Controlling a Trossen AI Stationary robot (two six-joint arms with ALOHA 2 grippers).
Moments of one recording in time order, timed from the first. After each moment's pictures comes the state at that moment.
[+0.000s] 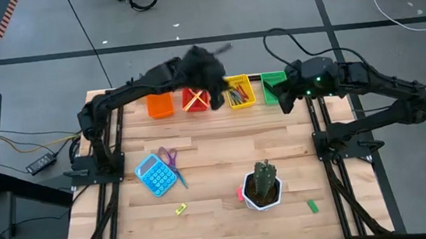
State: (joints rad) left arm 0.36 1.86 1.86 -0.61 0.12 0.14; right arm -0.21 0.97 1.28 -0.94 0.26 0.43
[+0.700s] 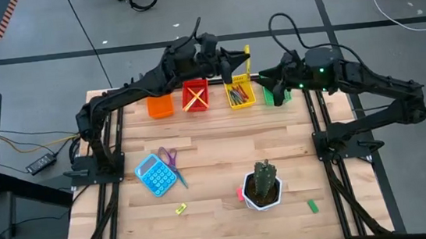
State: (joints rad) left arm 0.34 1.83 1.86 0.05 0.12 -0.49; right arm -0.24 1.01 1.28 -0.57 0.19 0.29
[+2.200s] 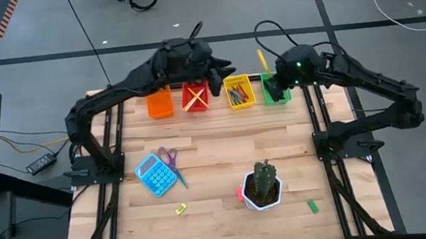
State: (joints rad) left arm 0.32 1.73 1.86 -0.31 0.08 -0.22; right arm -0.45 1.08 1.28 -0.91 0.17 0.33
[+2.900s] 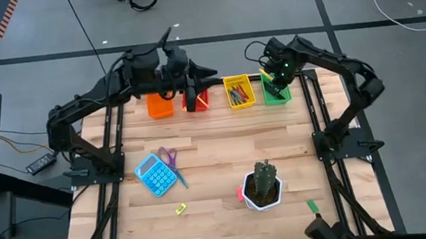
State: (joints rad) left arm 0.22 1.53 1.86 -0.43 0.08 -0.19; right arm -0.92 1.58 1.28 -1.16 -0.01 -0.03
